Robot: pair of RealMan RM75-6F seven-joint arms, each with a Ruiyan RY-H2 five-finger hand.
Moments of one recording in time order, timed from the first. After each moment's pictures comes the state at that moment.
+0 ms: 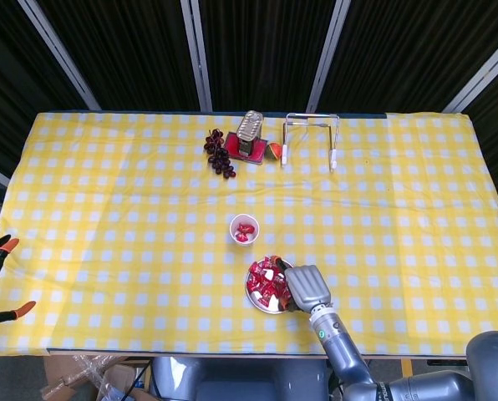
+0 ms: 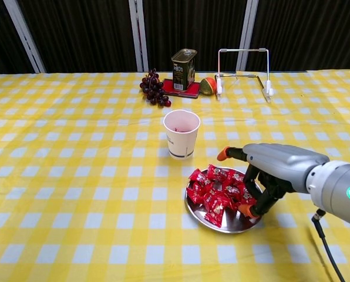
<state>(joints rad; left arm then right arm) -0.07 -1.01 0.00 -1.65 1.51 1.44 -0.22 0.72 -1.65 0.04 -1.86 -0.74 1.24 -0.64</state>
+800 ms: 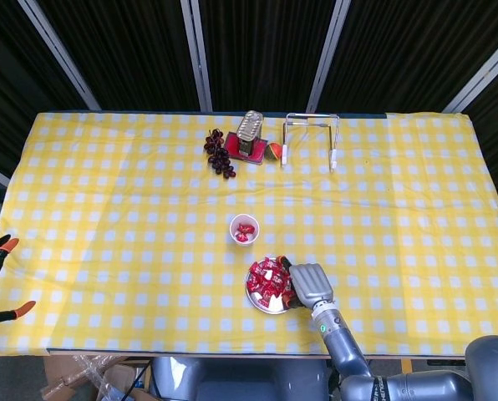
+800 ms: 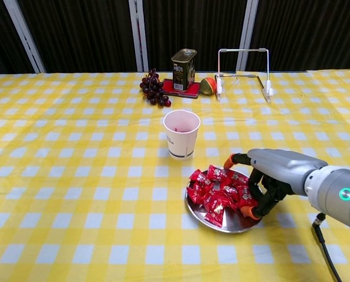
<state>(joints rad) -0.07 -1.02 0.00 -1.65 1.50 1.43 -0.21 0.69 -1.67 0.07 -1.77 -0.71 1.18 -0.62</state>
